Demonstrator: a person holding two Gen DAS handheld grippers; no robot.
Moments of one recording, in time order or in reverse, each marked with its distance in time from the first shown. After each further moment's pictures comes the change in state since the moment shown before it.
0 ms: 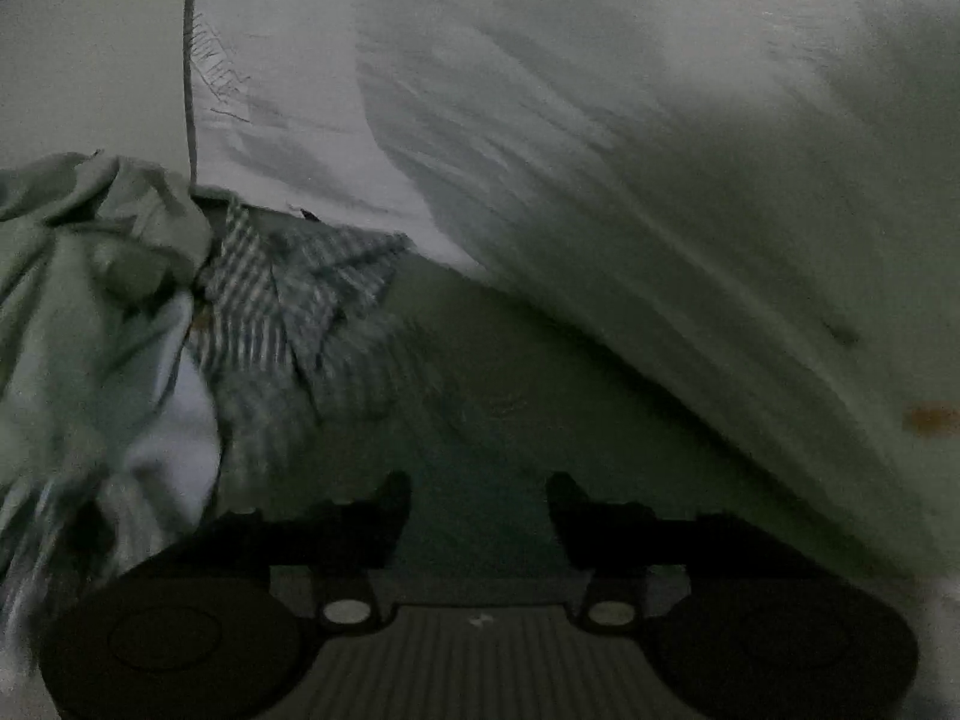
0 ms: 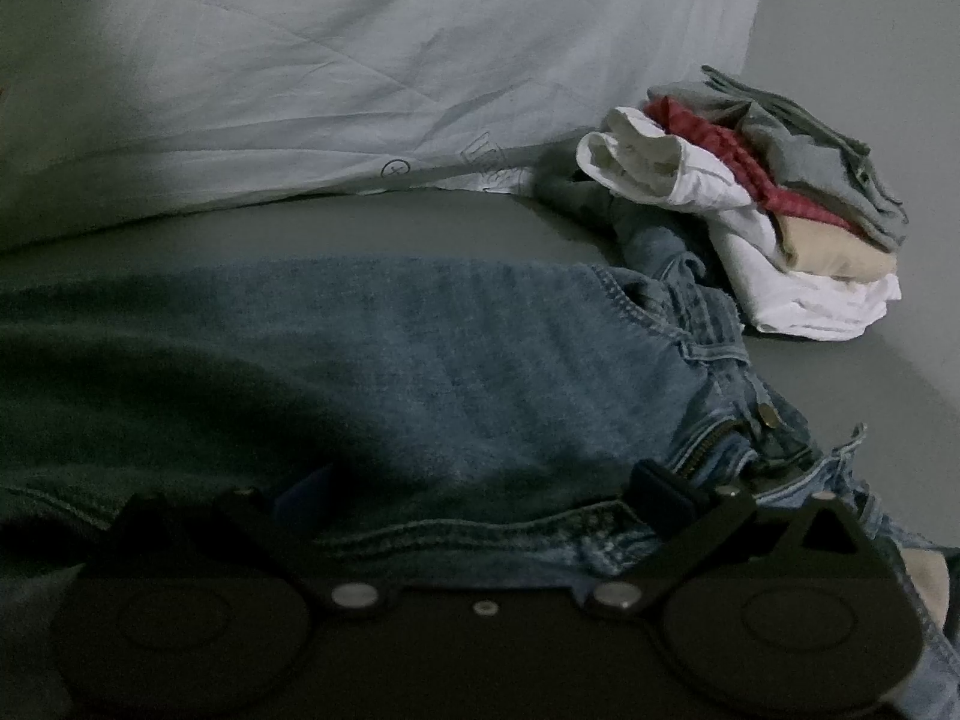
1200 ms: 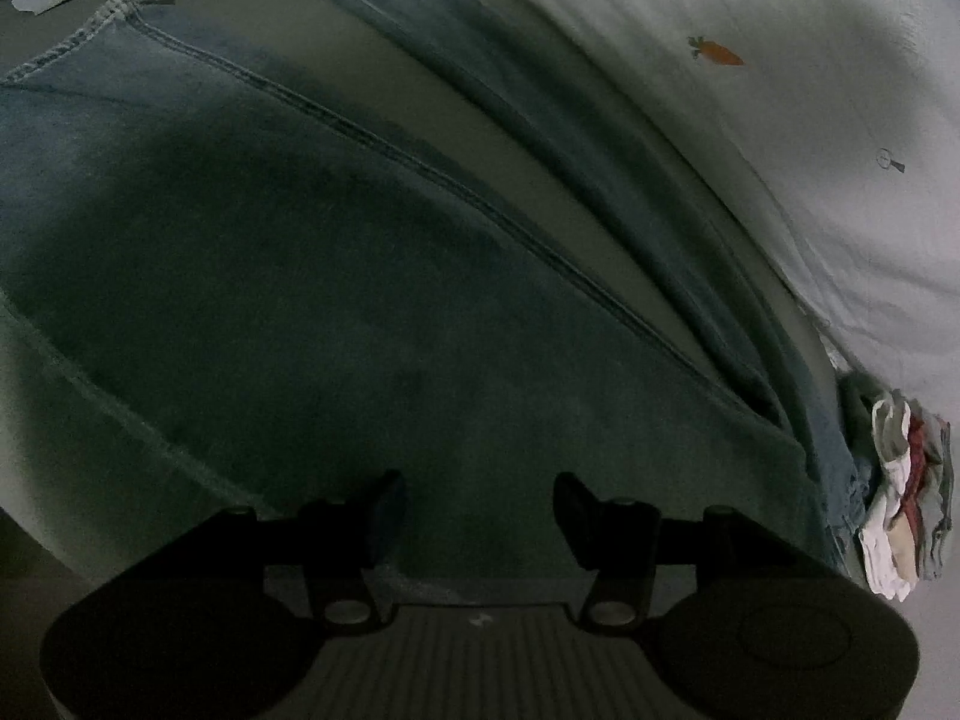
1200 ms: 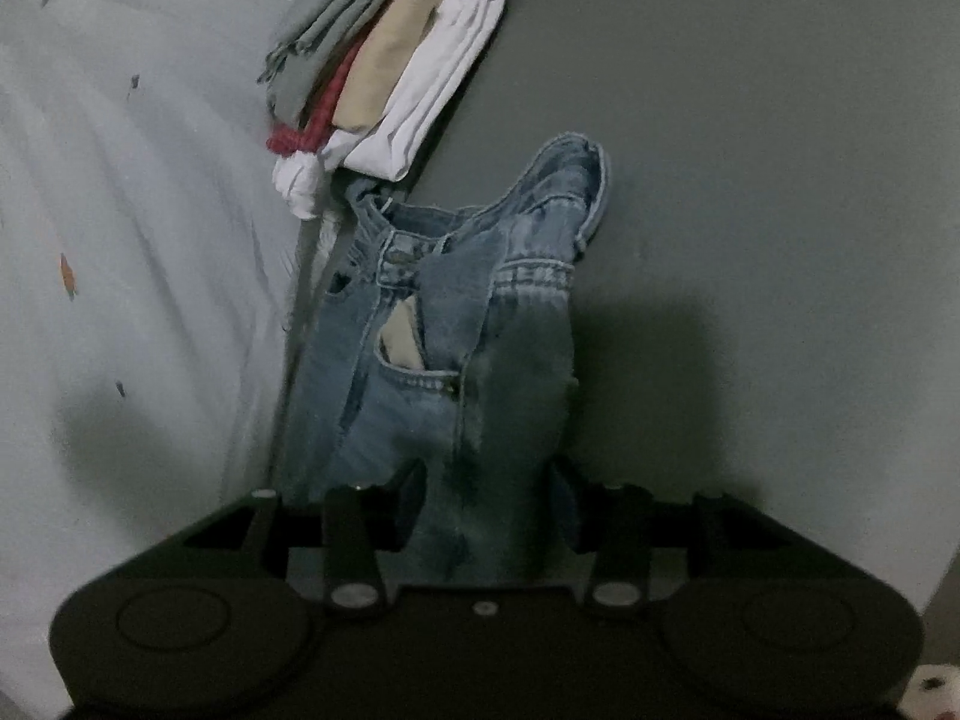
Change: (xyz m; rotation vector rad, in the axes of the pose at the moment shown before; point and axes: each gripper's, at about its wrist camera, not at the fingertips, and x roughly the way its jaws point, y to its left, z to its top) left arm -0.205 -0.034 -0.309 -0.201 0.359 -0.224; right arm -0.092 -0.278 -0.154 1.109 0.191 0.501
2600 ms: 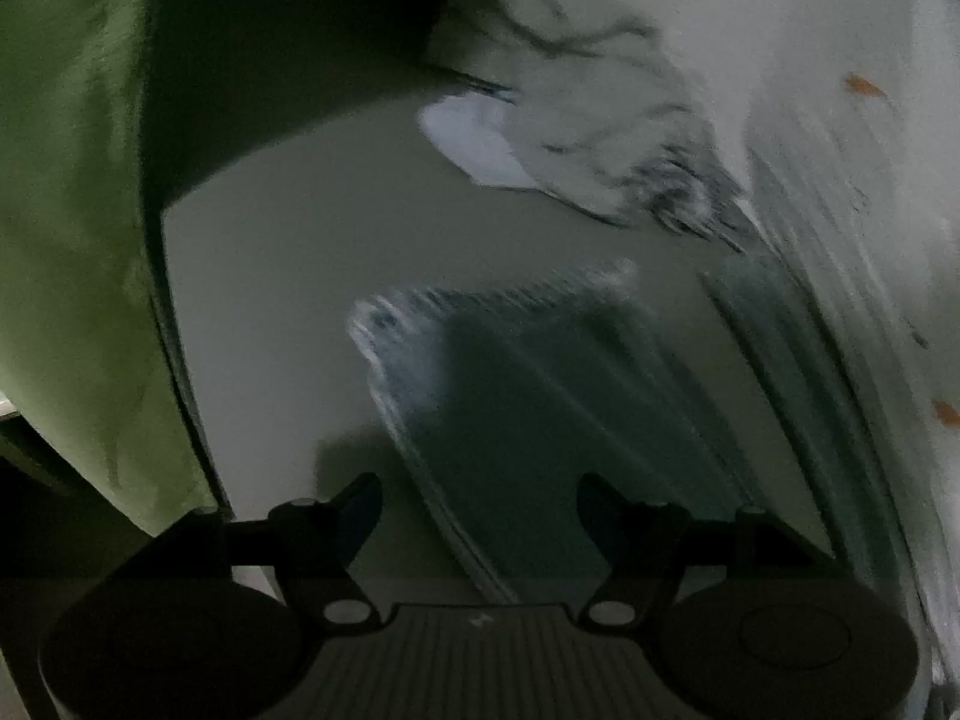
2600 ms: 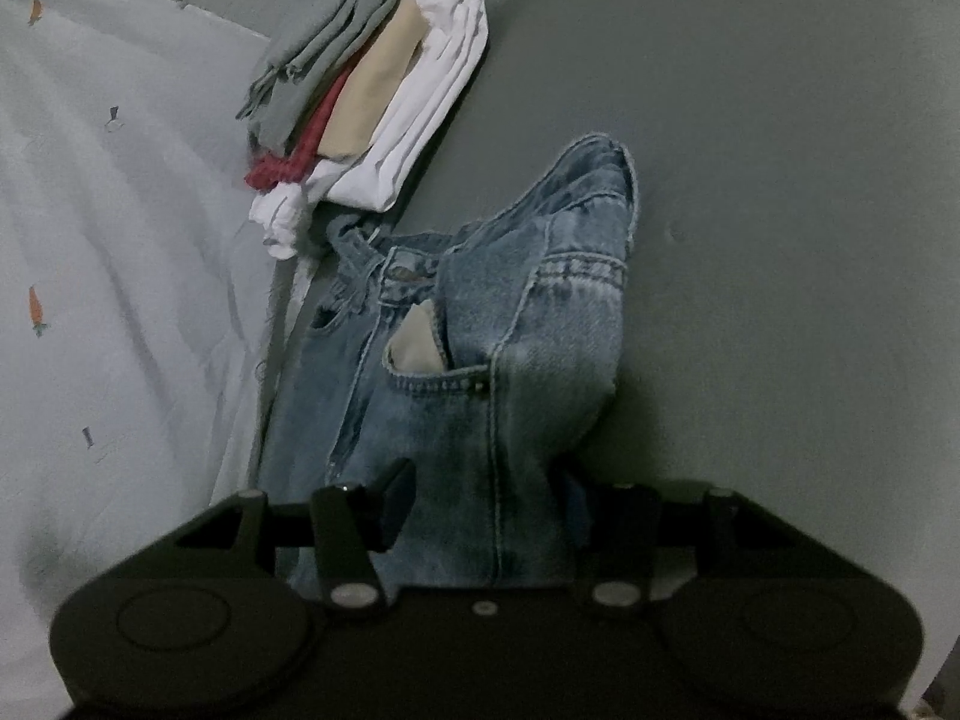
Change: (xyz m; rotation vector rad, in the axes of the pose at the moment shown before) left arm -0.103 0.198 0.068 -0.399 -0.388 0.313; right arm 0.008 0.031 -0.027 0.019 -0.158 -0.128
